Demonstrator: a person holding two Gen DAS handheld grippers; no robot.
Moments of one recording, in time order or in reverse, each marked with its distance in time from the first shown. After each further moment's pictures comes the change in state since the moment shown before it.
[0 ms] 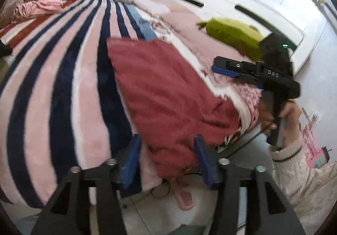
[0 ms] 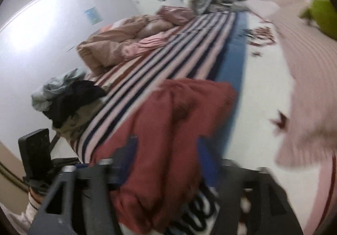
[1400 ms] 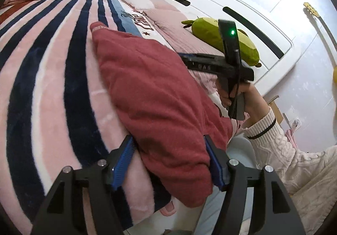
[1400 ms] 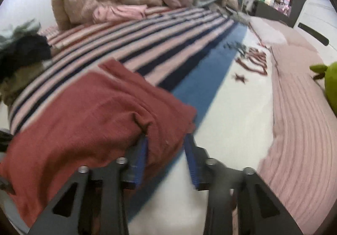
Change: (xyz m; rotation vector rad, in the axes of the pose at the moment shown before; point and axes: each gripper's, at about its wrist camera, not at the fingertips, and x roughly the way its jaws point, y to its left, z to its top) left arm 0.046 0.021 0.020 -0.028 0.044 -0.199; right arm 0.077 -0.043 0.048 -0.321 0.172 -0.345
